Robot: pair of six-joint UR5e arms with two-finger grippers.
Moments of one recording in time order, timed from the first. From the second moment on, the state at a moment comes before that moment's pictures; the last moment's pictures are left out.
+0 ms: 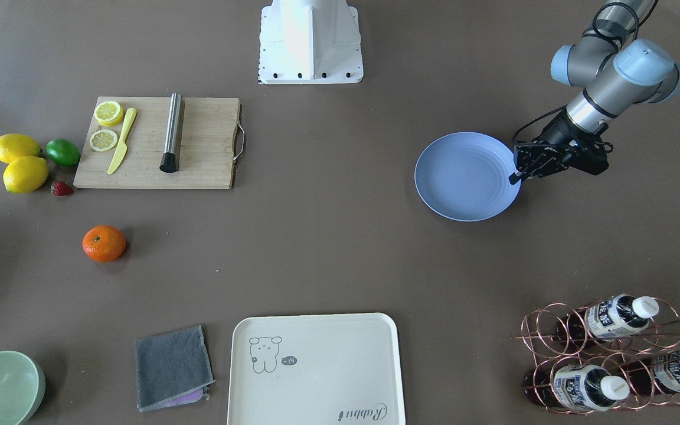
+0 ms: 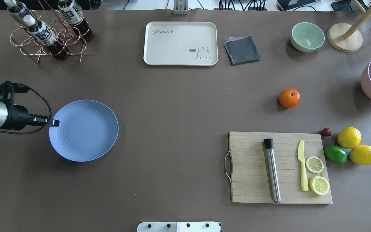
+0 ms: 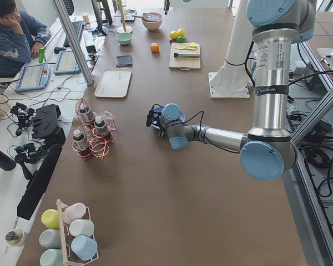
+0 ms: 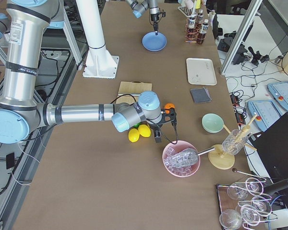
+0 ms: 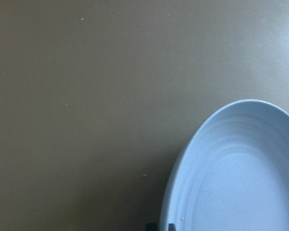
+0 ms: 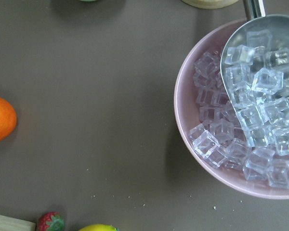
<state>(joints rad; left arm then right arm) -0.79 -1.58 -1.65 -2.63 -2.09 -1.13 1.34 -1.77 1.81 -1.08 2.31 0.41</state>
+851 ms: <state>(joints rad) -0.62 -2.07 -1.45 -2.46 -1.88 -1.39 1.34 -1.77 1.81 -1.08 2.31 0.41</state>
